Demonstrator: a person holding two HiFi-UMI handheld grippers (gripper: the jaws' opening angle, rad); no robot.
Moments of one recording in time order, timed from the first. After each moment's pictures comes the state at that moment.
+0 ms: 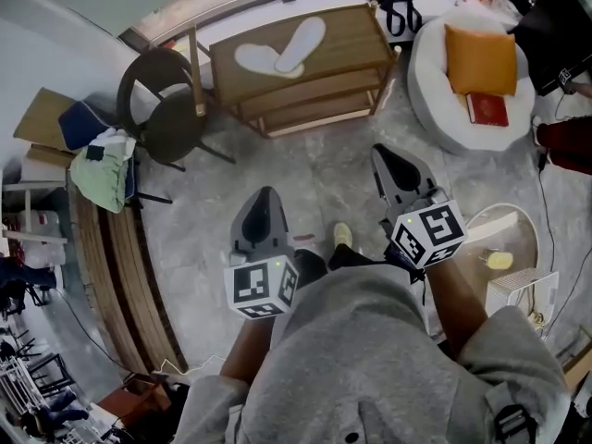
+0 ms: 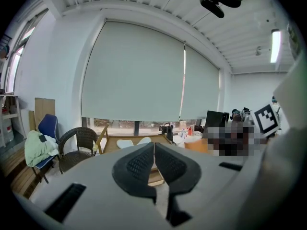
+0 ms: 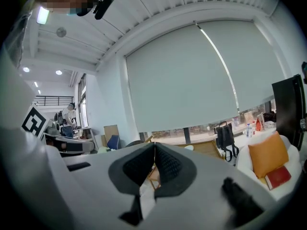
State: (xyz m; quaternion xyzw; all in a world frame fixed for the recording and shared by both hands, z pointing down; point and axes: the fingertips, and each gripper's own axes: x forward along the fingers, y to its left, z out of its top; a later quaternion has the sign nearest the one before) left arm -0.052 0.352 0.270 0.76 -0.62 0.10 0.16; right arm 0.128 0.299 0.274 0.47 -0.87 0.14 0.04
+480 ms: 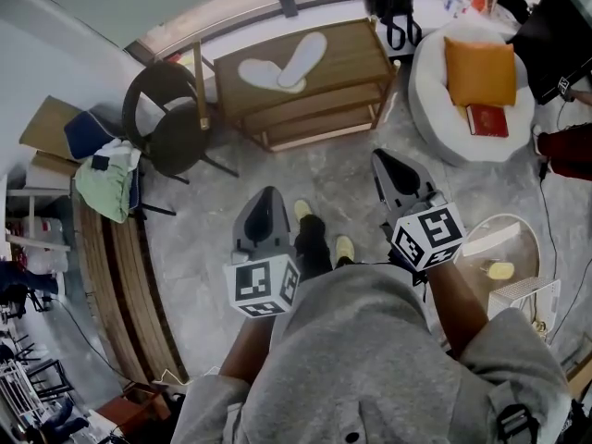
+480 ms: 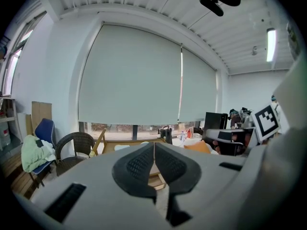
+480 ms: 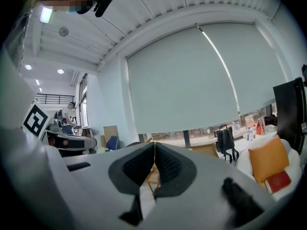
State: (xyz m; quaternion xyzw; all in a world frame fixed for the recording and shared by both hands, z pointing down) left arm -0.045 0.336 0.257 0.77 -0.61 0.09 0.14; right arm 0.133 0.290 0.267 0.47 -0.87 0.13 0.04
